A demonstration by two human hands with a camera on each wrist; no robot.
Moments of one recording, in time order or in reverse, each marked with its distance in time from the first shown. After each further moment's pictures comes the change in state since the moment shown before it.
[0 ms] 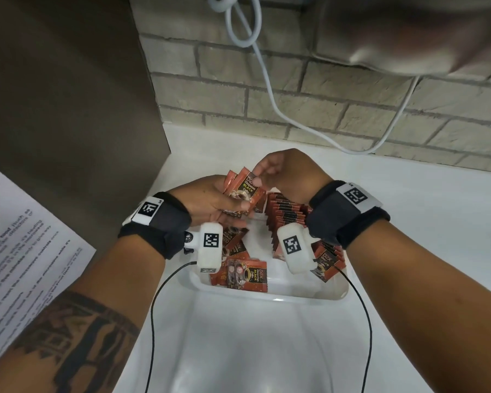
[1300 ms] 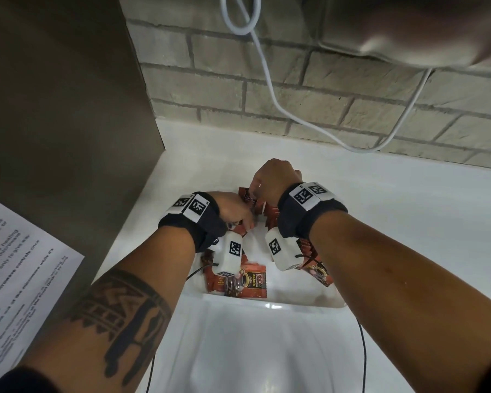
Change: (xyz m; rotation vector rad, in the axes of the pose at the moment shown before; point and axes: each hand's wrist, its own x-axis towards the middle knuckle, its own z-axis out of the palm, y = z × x) left_hand 0.055 0.007 0.025 0.969 0.090 -0.382; right_hand 0.058 0.027 0.044 -0.630 -0.031 0.241
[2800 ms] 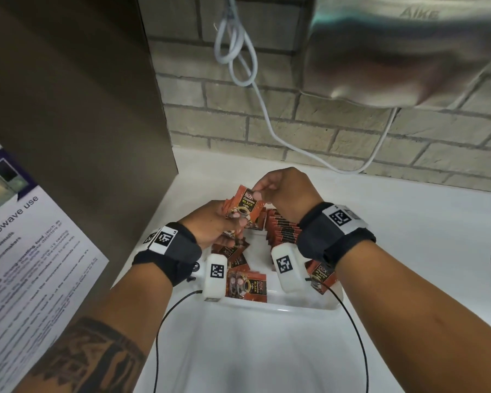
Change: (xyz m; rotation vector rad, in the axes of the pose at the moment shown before) left_hand -0.057 -0.041 0.022 -0.914 0.203 0.333; right_hand -0.089 0.005 -0.053 0.640 0.169 -0.195
